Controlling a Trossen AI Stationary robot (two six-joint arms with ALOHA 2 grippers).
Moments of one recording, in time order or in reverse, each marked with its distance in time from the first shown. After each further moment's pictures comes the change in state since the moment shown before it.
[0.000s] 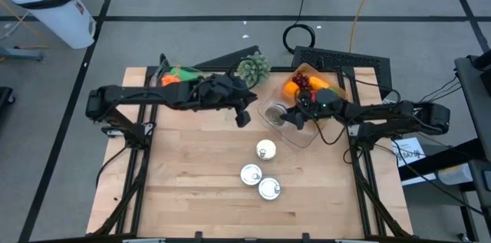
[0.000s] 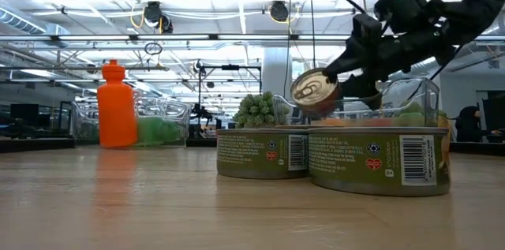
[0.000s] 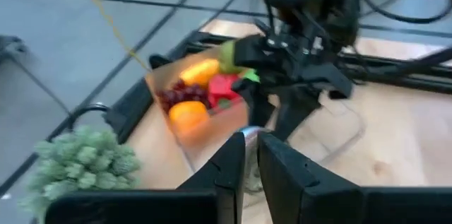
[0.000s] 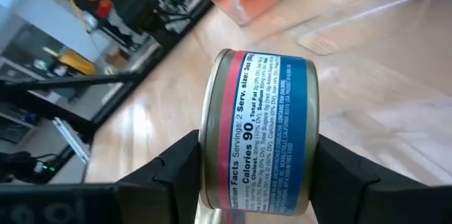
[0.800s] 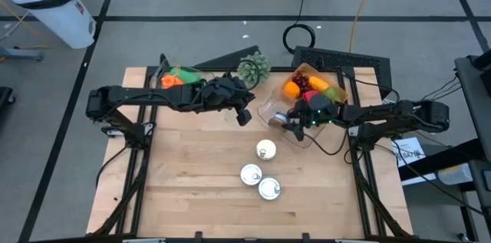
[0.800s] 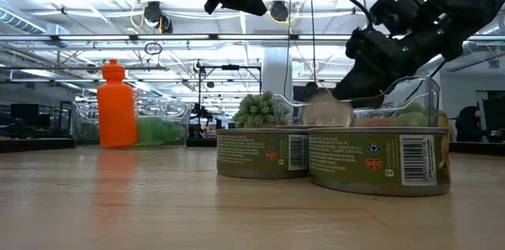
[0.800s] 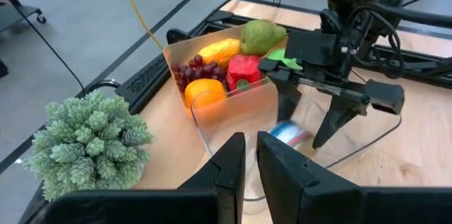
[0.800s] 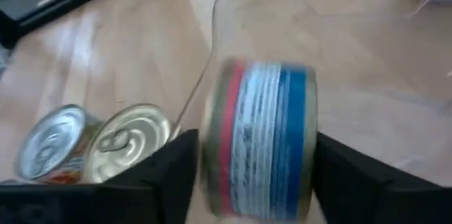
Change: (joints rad) left arm 0.022 -0.001 -0.102 0.066 -0.050 -0.075; right arm 0.097 0.007 0.028 -0.199 0.128 -0.347
